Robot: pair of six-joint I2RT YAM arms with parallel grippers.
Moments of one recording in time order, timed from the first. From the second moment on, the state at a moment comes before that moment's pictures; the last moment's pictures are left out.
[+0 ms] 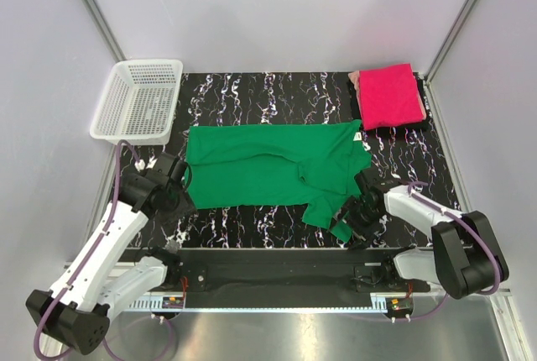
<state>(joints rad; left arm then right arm) -0.40 0.86 0.90 -1.29 -0.19 -0.90 0.32 1.26 0.52 -0.75 -0.33 1.06</state>
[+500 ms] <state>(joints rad) -0.40 0.89 0.93 -1.30 -0.20 -0.88 0.34 1.29 0.52 -0.76 -0.32 1.10</state>
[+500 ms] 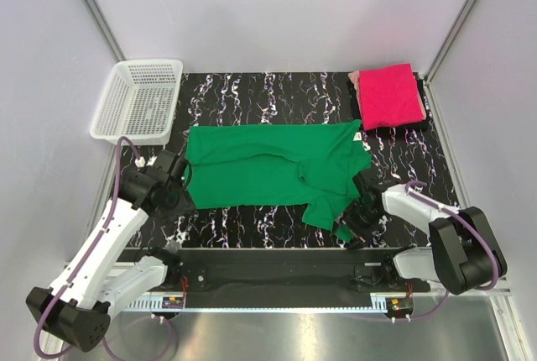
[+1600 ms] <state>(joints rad) -0.40 0.89 0.93 -1.34 -0.21 -0.88 0.35 1.36 0.63 -0.76 -0.22 1.06</state>
